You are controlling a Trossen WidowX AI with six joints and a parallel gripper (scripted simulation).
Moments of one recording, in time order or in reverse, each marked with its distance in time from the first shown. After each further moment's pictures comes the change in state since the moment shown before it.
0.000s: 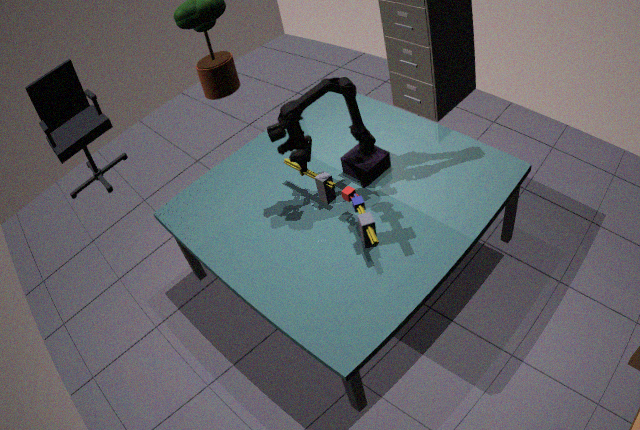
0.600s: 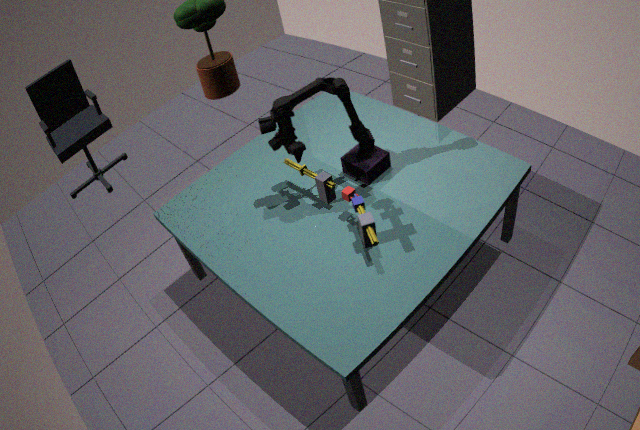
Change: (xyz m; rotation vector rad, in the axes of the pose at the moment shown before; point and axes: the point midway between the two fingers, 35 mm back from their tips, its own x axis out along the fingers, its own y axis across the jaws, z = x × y) arm -0.025 -0.056 0.056 -0.578 -0.077 -0.191
